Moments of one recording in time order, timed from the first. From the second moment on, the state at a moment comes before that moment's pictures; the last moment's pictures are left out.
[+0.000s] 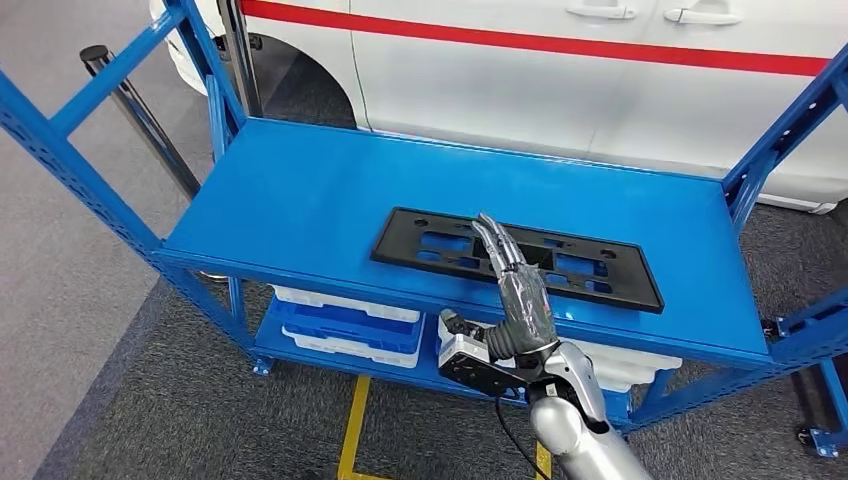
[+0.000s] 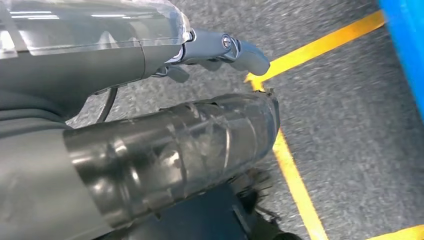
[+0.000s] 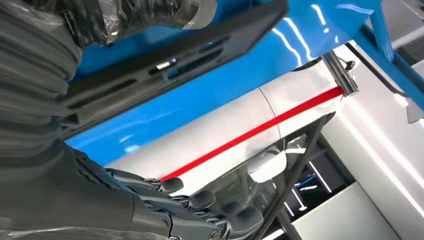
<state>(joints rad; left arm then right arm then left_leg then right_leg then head) -0.10 -0.19 1.00 -0.21 -1.30 0.13 -0.48 -0.32 -0.06 0.52 -1.47 0.52 -0.34 -0.33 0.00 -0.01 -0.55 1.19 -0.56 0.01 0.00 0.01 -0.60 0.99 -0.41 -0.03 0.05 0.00</state>
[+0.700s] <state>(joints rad) -0.10 -0.19 1.00 -0.21 -1.31 0.19 -0.46 -0.27 -0.07 0.50 -1.49 0.54 -0.34 -0.33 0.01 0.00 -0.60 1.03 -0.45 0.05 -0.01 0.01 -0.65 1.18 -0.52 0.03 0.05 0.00</state>
